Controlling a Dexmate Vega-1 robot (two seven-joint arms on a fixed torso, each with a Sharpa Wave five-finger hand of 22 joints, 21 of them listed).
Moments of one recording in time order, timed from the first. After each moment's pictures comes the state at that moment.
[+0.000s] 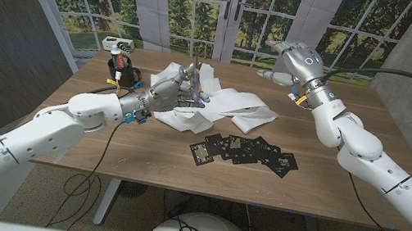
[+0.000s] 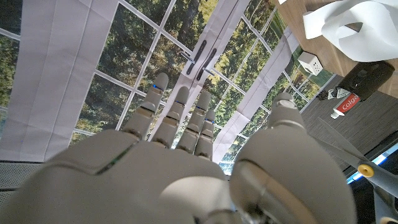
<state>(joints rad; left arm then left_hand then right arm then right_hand) 1.08 0.99 0.29 -1.97 -0.87 0.01 -0.35 0.49 -0.13 -0.34 0.10 0.40 1.01 -0.06 0.22 0.24 0.71 -0.12 0.74 0.75 0.36 -0.01 0.28 0.40 0.12 0.21 0.27 0.21 -0.80 -0.87 -0.53 -1.89 -0.88 -0.12 -0.37 0.58 -0.02 0.17 -0.16 0.21 0.28 -0.13 0.23 0.22 0.34 -0.19 0.68 0.29 0.42 -0.05 0.19 0.62 0.38 0.09 0.45 0.18</state>
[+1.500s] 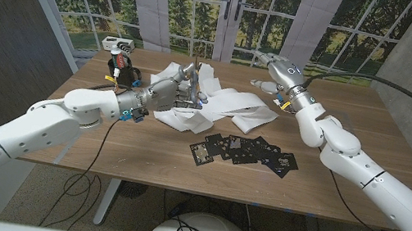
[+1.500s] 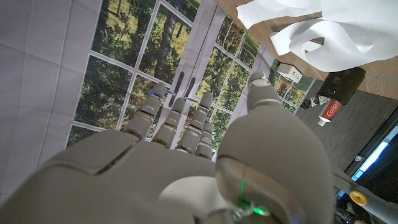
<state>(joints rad) 1.07 1.02 0.27 -2.00 -0.89 0.07 -0.34 0.49 -0.13 -0.33 0.11 0.41 1.01 -0.06 0.22 0.24 0.71 -0.12 0.74 0.75 0.36 -0.01 0.27 0.39 0.12 0.21 0.26 0.21 -0.71 -0.77 -0.64 -1.75 -0.79 -0.09 -0.31 0.85 0.05 0.20 -0.15 0.20 0.08 -0.15 0.18 0.20 0.45 -0.22 0.47 0.20 0.25 -0.04 0.21 0.52 0.28 0.06 0.35 0.18</state>
